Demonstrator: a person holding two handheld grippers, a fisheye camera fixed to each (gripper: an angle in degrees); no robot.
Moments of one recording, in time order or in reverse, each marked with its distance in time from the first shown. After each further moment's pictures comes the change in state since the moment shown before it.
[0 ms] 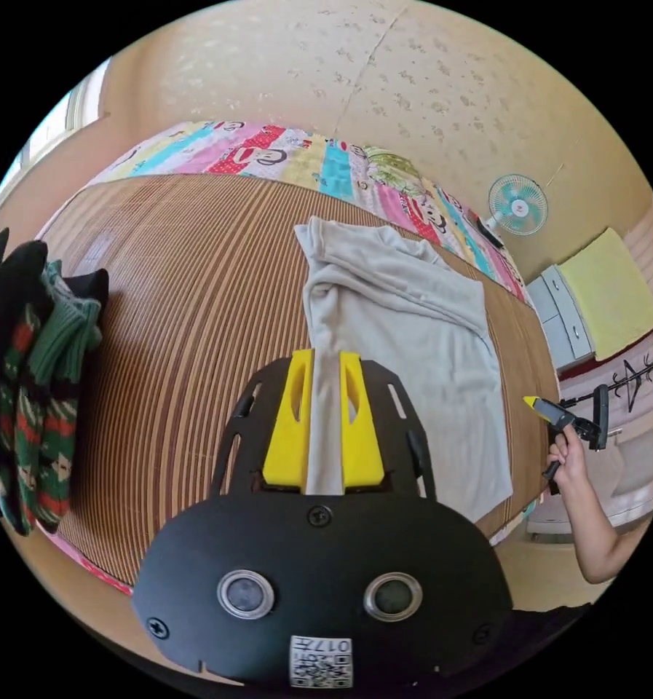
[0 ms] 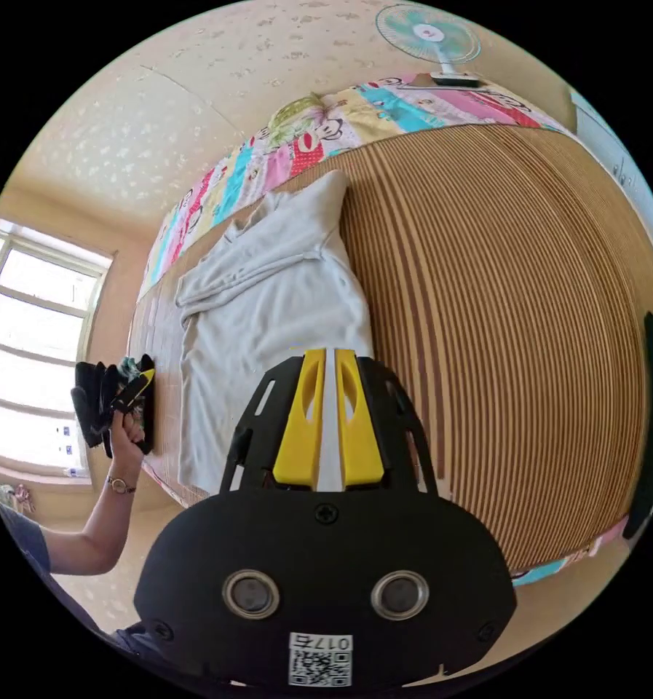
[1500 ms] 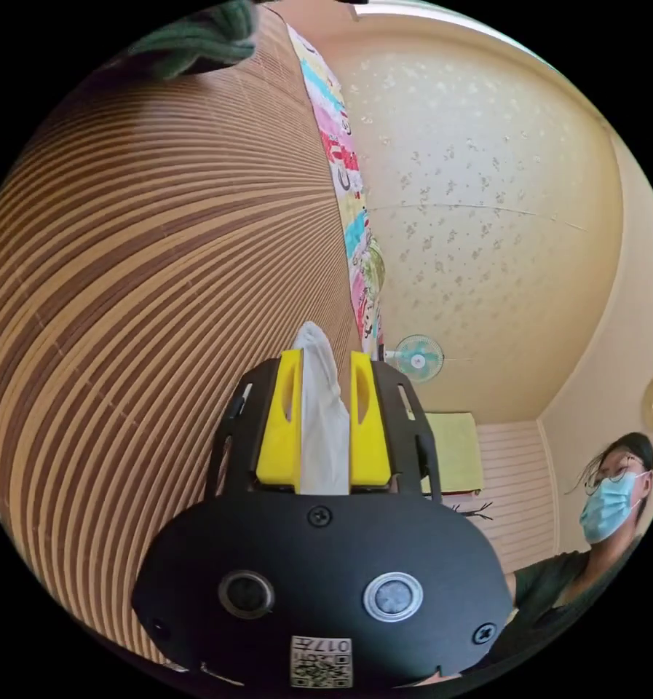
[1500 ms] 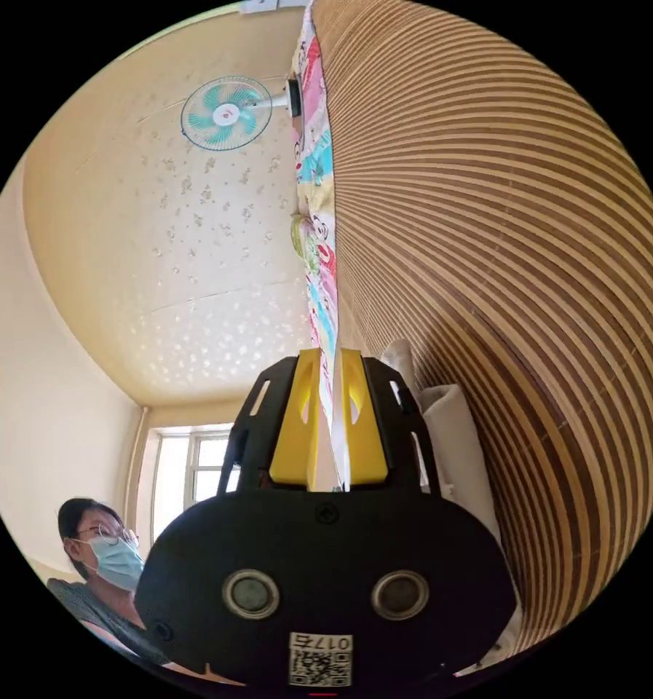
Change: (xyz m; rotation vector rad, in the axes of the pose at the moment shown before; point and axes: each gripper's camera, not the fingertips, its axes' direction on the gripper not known) left arm -0.191 -0.009 0.042 0.233 0.713 -0.582; right arm 0.183 -0.072 0.055 0.280 -0.940 0.437
